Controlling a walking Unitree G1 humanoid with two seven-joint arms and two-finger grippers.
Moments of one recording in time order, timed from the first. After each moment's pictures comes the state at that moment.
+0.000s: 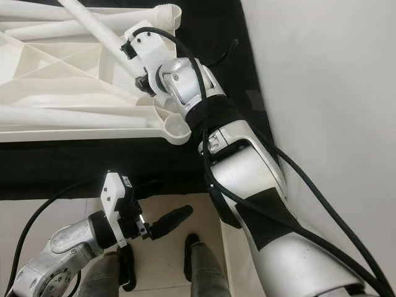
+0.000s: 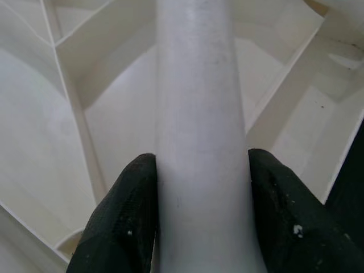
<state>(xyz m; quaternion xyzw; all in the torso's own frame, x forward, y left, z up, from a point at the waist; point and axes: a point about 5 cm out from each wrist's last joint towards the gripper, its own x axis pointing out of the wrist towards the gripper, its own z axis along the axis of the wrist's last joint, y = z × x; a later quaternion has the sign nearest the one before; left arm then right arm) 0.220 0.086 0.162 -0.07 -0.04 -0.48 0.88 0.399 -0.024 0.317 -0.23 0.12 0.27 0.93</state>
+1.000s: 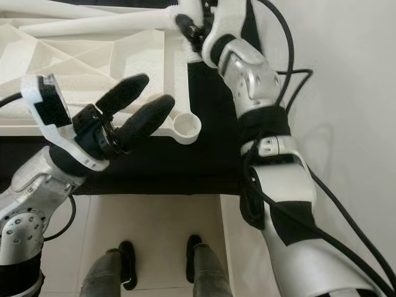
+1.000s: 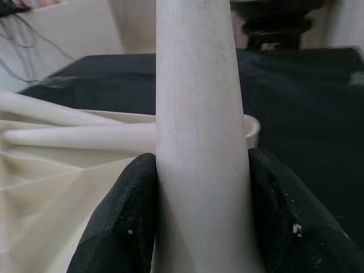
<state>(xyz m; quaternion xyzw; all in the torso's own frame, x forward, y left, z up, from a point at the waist) 0.244 0.108 0.303 -0.16 -0.27 -0.44 0.84 0.406 -0.126 0.353 0.01 -0.14 0.19 0.97</state>
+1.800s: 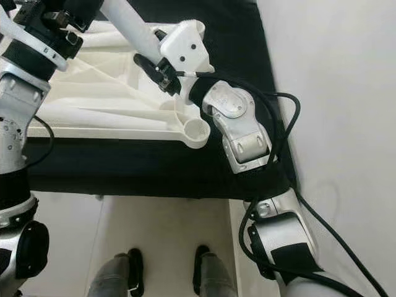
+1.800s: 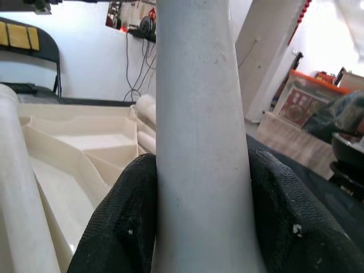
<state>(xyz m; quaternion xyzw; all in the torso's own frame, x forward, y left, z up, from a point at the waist) 0.308 0.155 0.378 -0.18 -0.33 -0.27 0.89 0.344 -0.075 0.326 -0.21 -0.26 0.34 0.88</state>
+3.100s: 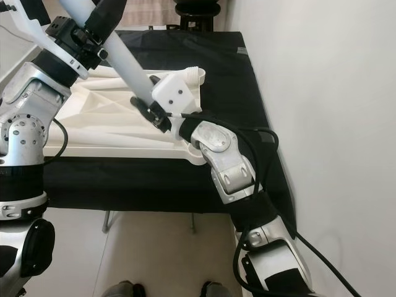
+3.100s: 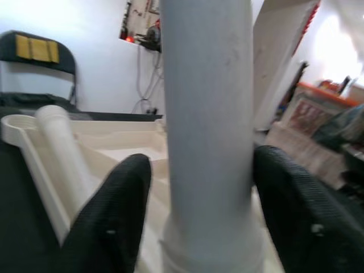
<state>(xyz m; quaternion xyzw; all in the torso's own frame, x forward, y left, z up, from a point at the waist) 0.330 0.143 0.359 -0.15 -0.30 -0.31 0.89 0.335 -0.059 0.259 -0.16 -0.17 0.39 0.89</state>
